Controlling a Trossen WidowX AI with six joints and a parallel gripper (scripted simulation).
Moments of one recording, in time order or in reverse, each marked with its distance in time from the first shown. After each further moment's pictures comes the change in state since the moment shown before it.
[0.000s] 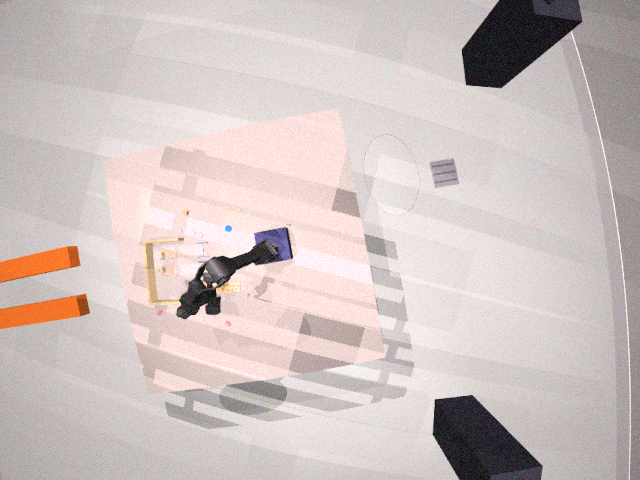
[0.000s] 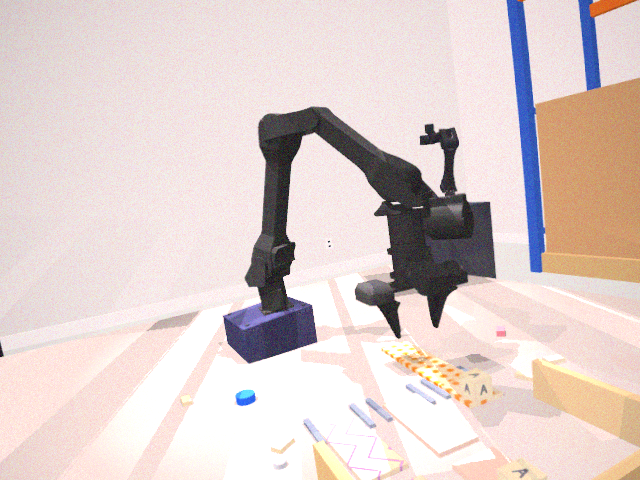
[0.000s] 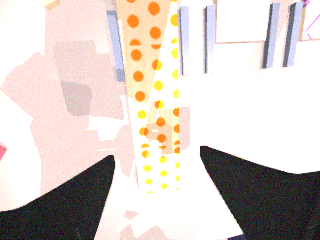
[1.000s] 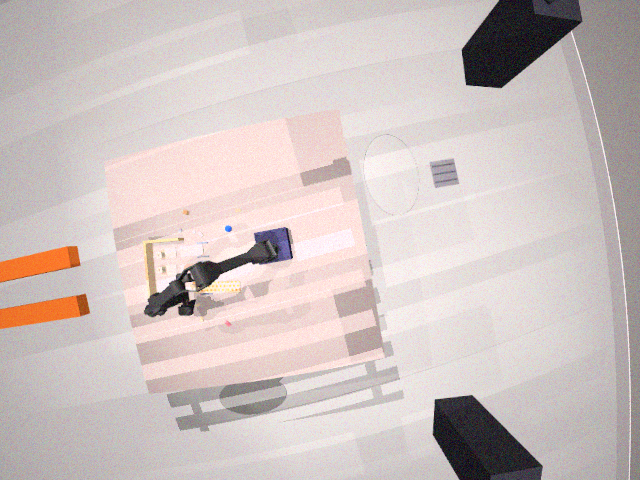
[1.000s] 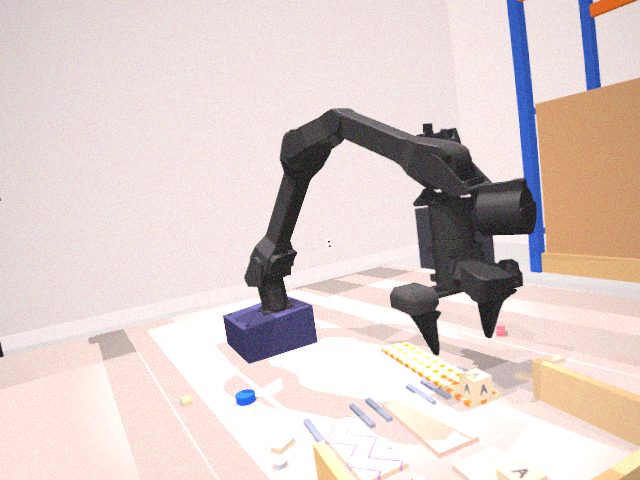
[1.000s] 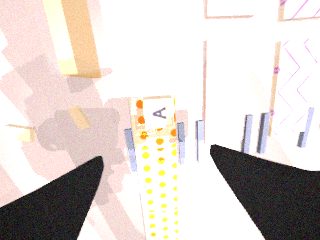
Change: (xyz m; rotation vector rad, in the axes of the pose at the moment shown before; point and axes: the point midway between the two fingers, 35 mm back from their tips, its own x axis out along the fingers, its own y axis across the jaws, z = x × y) arm -0.017 -0.002 0.121 0.001 -0.011 0.001
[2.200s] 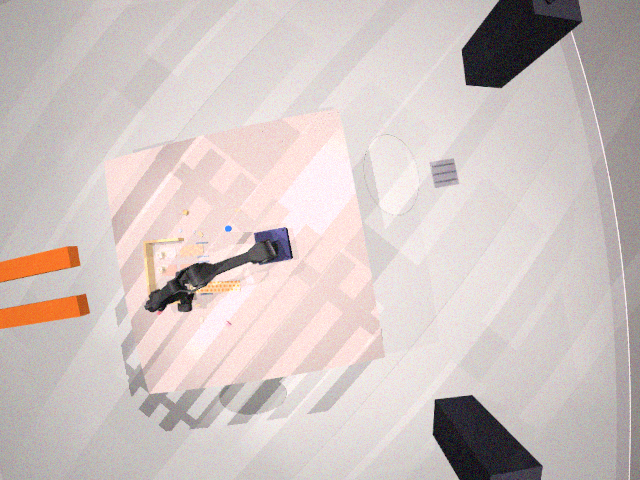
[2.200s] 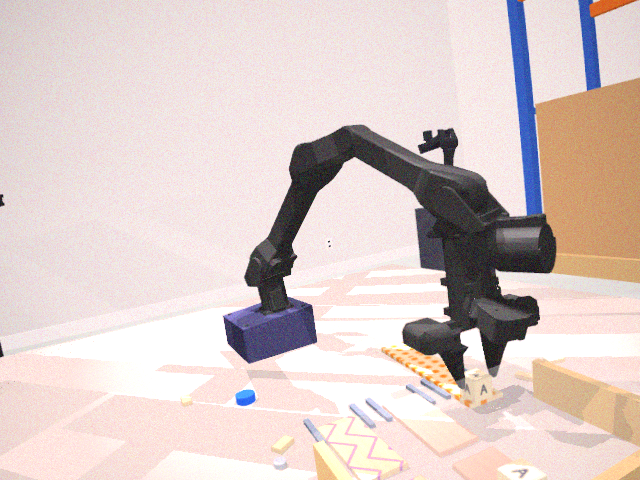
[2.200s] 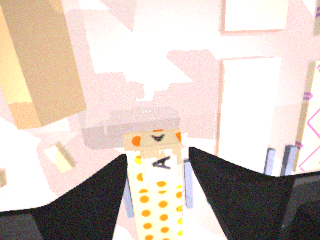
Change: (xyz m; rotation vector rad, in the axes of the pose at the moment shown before) arm 0.041 -0.004 0.029 0.002 -0.004 0.000
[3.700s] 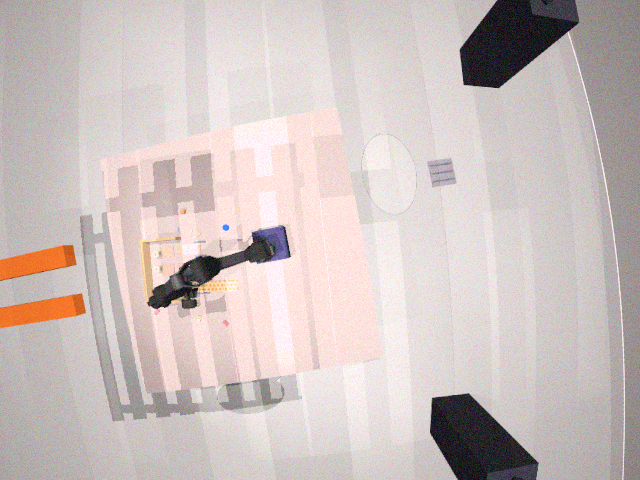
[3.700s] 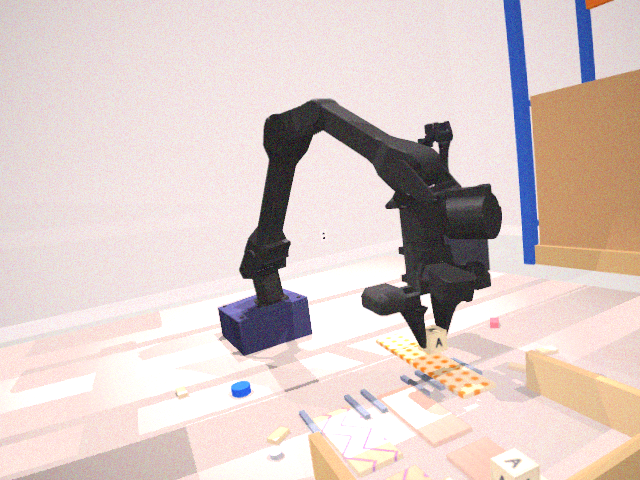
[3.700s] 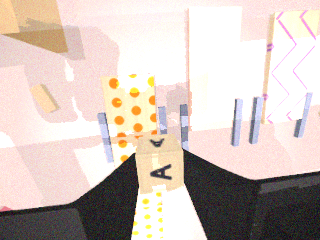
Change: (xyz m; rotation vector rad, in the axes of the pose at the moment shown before) arm -0.029 -0.021 -0.054 -0.009 0.009 -0.004
